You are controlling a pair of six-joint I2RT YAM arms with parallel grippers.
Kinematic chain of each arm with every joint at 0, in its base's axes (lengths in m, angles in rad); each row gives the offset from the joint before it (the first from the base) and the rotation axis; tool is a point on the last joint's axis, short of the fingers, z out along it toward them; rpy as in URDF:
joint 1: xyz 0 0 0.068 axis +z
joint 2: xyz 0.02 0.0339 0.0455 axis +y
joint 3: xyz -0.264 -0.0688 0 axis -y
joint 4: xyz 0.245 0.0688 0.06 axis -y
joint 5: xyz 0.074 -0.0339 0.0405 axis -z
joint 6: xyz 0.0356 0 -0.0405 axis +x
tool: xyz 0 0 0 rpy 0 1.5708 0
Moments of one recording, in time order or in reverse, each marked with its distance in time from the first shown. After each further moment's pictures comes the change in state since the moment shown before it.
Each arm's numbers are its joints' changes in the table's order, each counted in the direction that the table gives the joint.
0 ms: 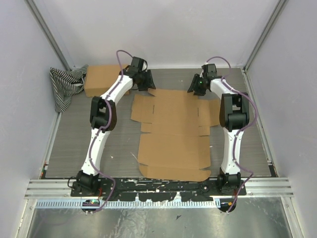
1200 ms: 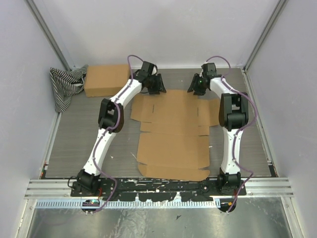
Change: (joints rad) left arm -0.076 0.134 0.122 0.047 0.070 -0.064; right arm 0.000 0.015 0.036 -0.038 0.006 -0.001
